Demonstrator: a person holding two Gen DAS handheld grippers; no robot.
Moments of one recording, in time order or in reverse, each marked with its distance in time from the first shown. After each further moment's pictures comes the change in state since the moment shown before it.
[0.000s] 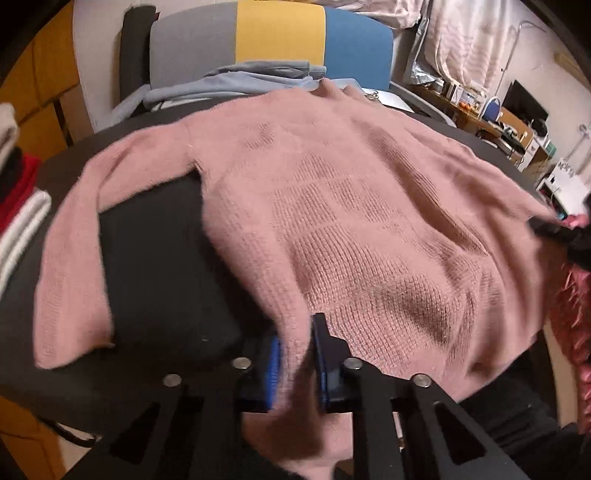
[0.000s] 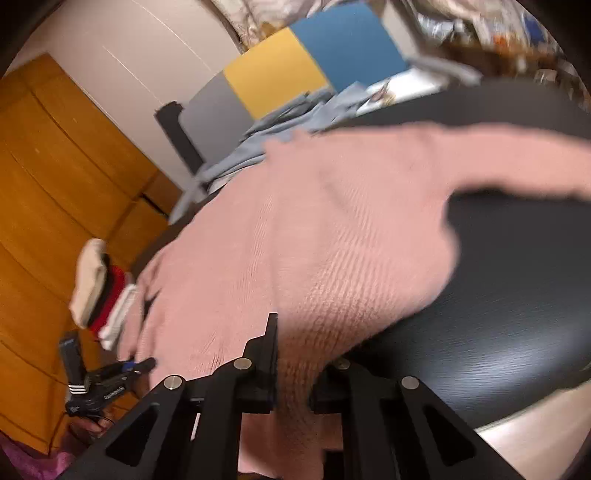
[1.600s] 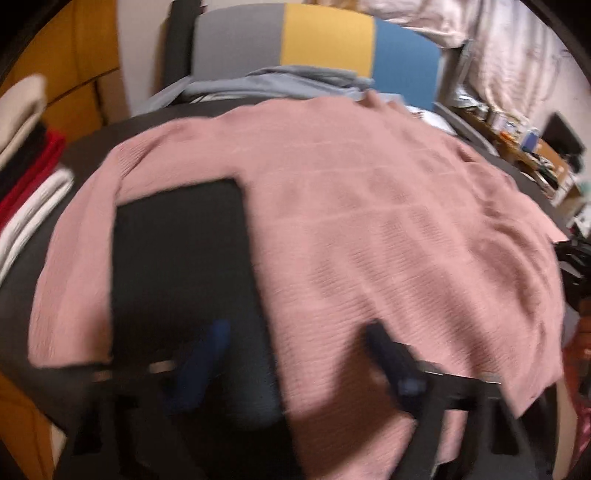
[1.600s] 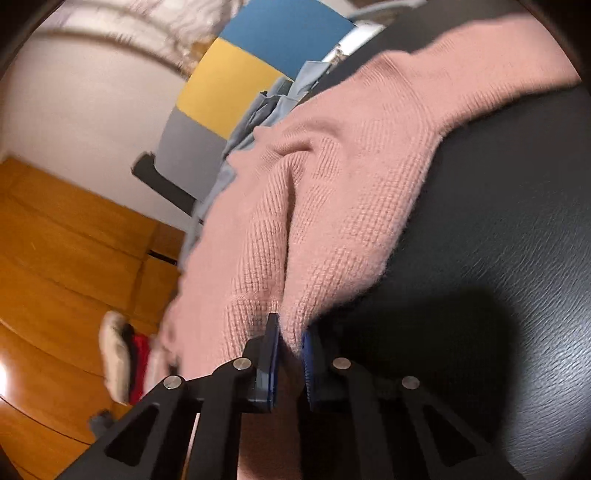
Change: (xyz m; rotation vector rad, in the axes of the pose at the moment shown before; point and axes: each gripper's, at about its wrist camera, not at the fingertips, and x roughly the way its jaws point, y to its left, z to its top) left arm 0.037 0.014 0.023 -0.154 -0.042 0.054; right arm 0.125 -0.049 0.020 0.430 -0.028 0.251
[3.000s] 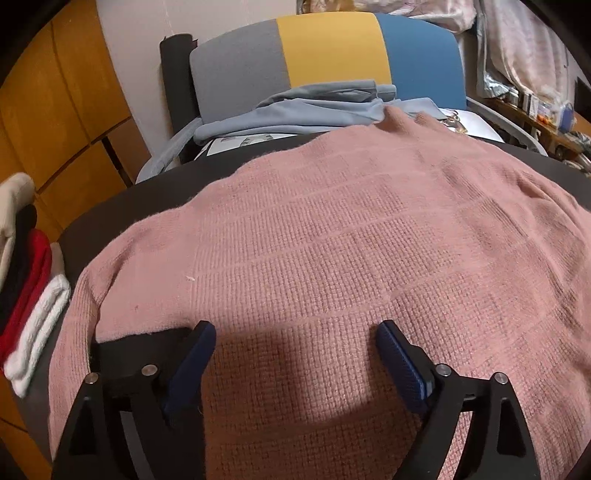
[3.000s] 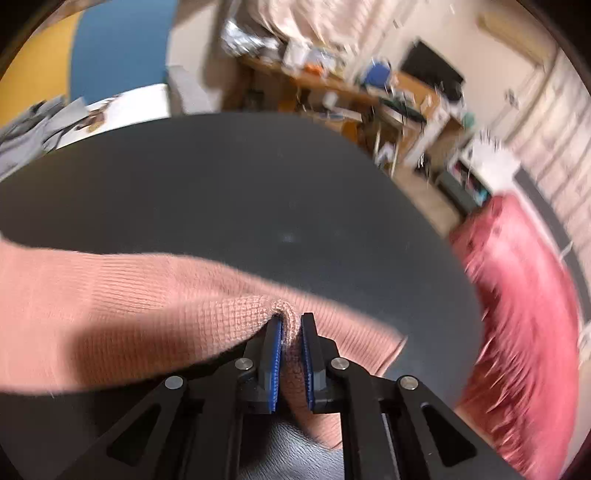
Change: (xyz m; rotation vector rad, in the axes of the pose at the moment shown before) left arm 0.081 -0.040 0.105 0.074 -0.082 0.268; right arm -0.152 -0.138 0.237 -0.285 -0.126 -1.190
